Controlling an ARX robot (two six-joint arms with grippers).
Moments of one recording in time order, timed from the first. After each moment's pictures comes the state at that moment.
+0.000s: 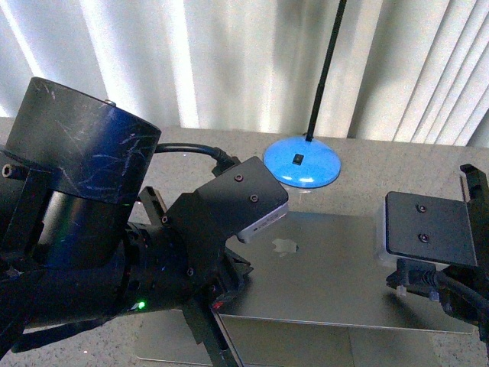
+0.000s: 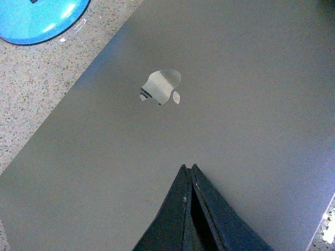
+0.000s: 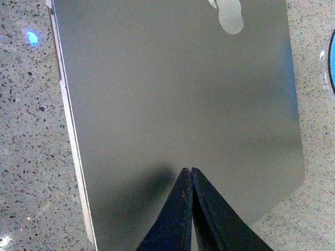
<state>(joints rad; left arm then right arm) -0.49 1.89 0.68 0.53 0.27 0.52 0.18 1.70 0.66 0.00 -0.38 -1.18</state>
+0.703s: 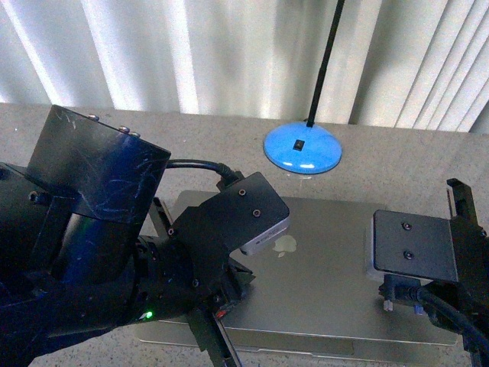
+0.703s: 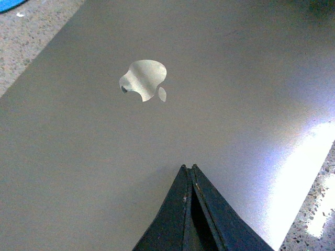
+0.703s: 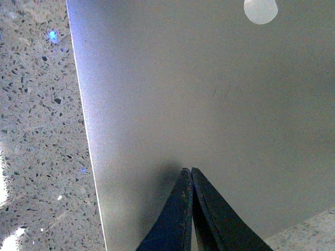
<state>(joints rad) -0.51 2.00 0.66 0.61 0.28 0.49 0.18 1.81 0.63 0.09 -0.38 -1.18</state>
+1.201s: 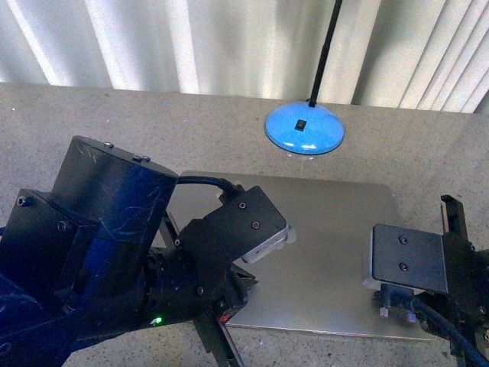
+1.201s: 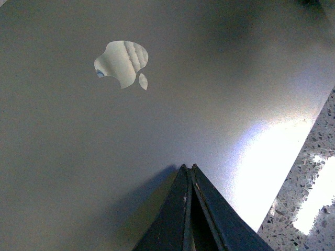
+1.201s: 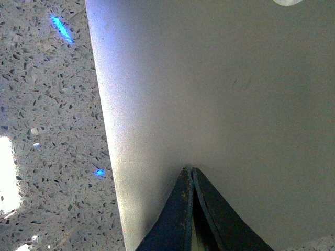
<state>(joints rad) -0.51 2.12 0.65 0.71 0.31 0.46 0.16 1.92 0.60 0.18 -0.41 -1.18</state>
